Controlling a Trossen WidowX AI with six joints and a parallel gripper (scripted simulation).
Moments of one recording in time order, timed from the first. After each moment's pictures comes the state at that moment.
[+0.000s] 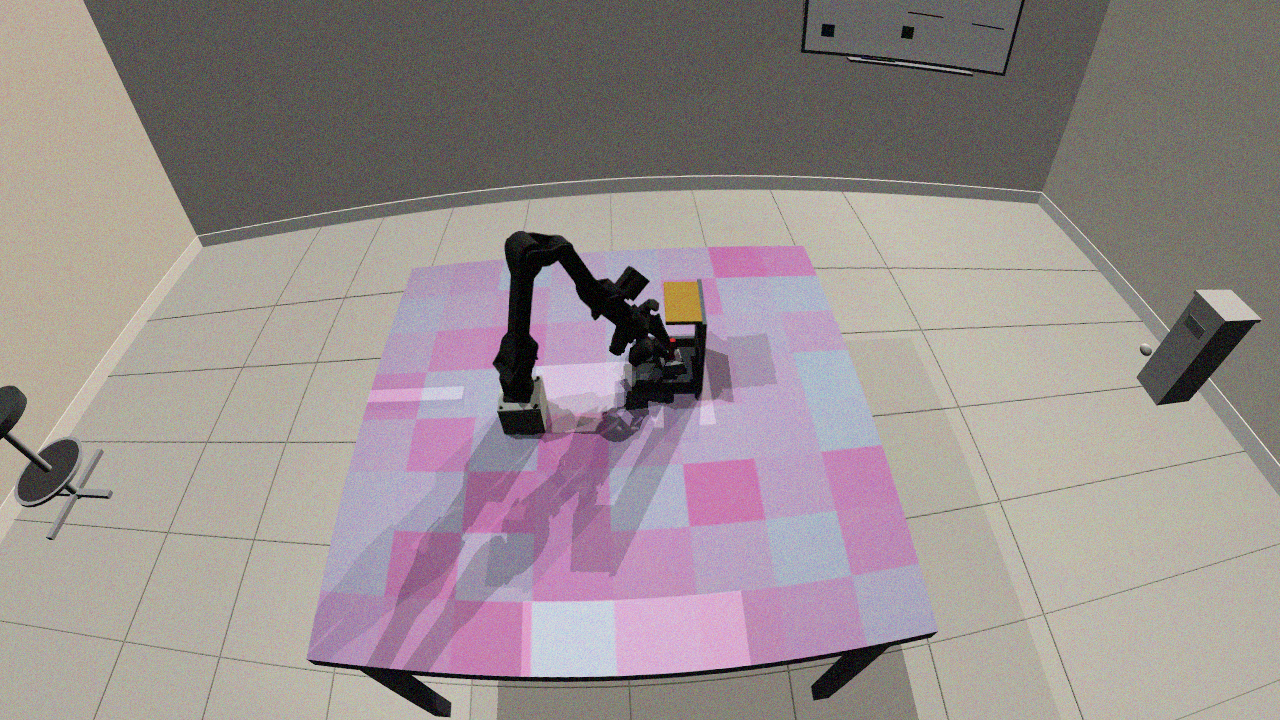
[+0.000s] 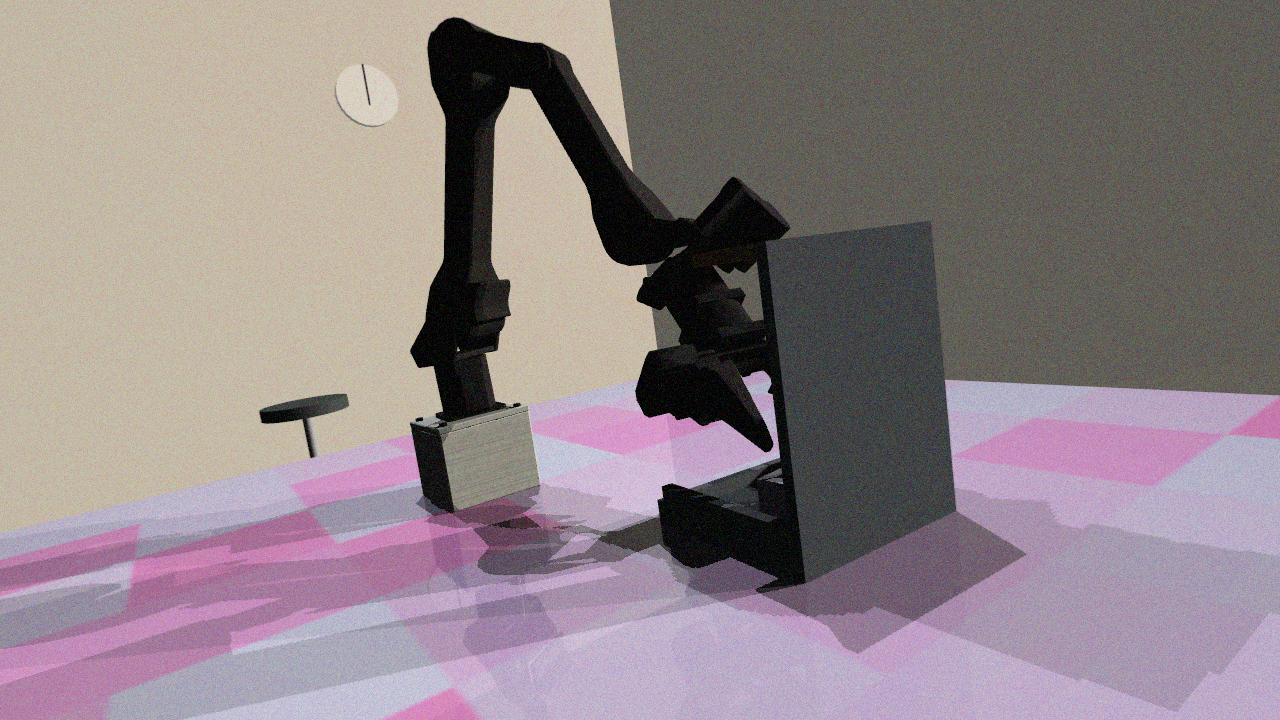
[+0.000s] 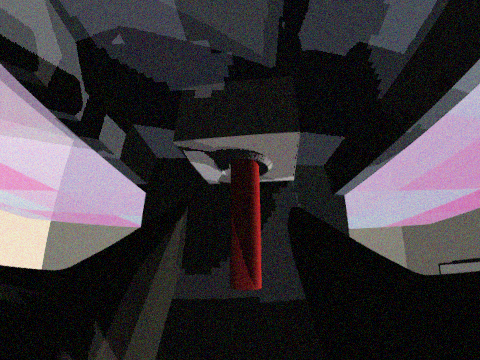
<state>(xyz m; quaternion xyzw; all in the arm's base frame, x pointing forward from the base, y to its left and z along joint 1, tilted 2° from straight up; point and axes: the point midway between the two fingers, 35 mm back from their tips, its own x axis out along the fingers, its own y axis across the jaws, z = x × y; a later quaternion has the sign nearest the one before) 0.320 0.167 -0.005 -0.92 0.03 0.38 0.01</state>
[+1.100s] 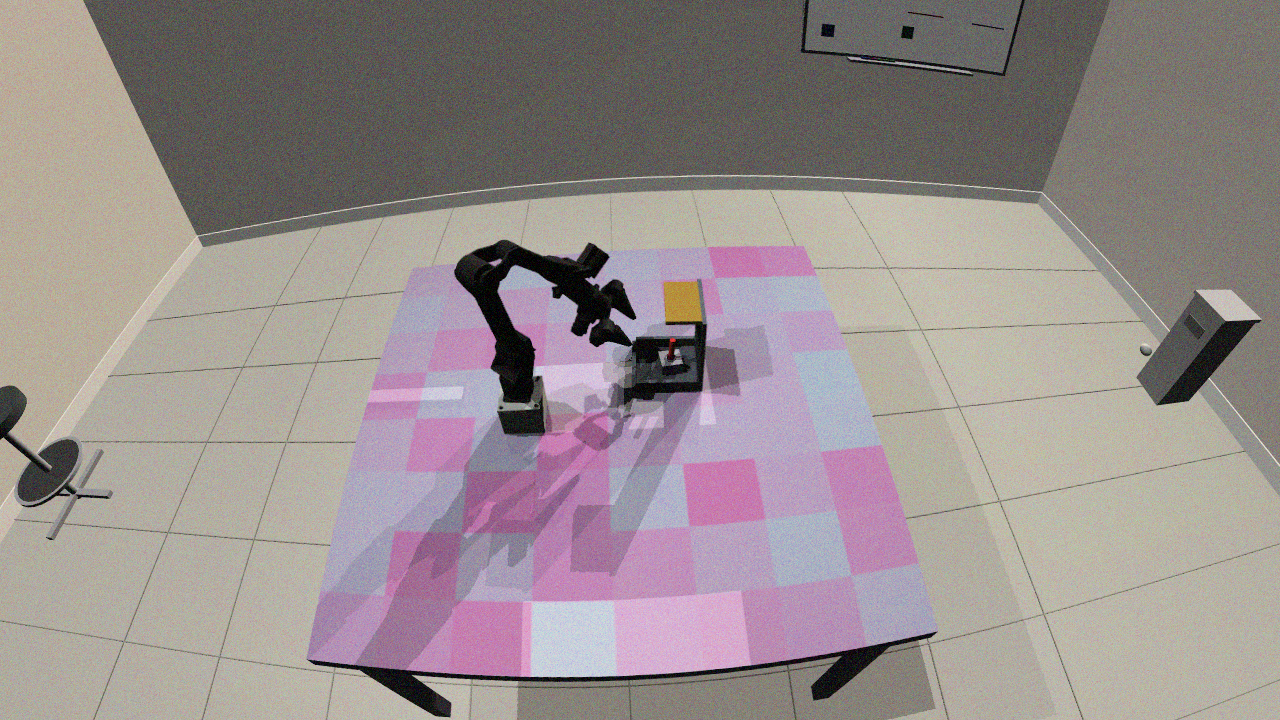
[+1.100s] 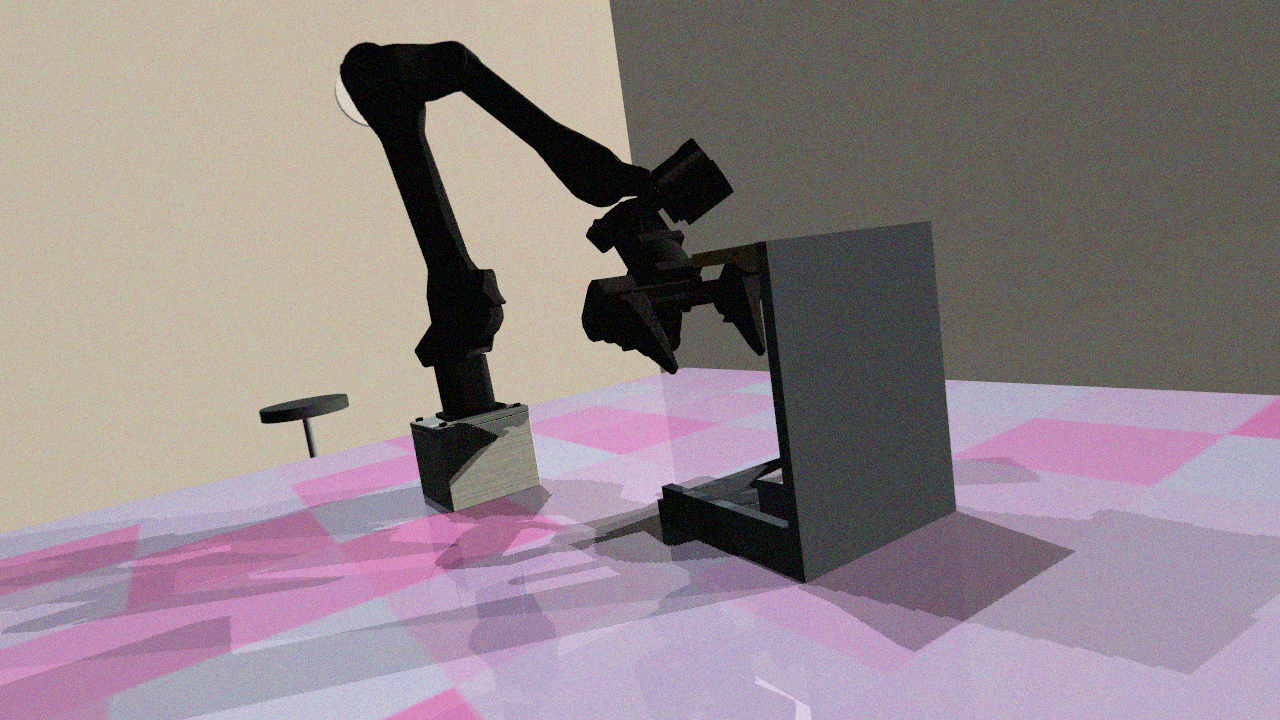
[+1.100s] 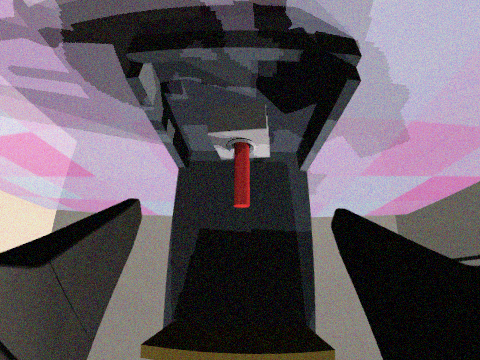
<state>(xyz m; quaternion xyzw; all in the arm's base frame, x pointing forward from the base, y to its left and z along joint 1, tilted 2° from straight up) 0.235 0.168 0.057 -0.92 0.03 0.39 0.00</state>
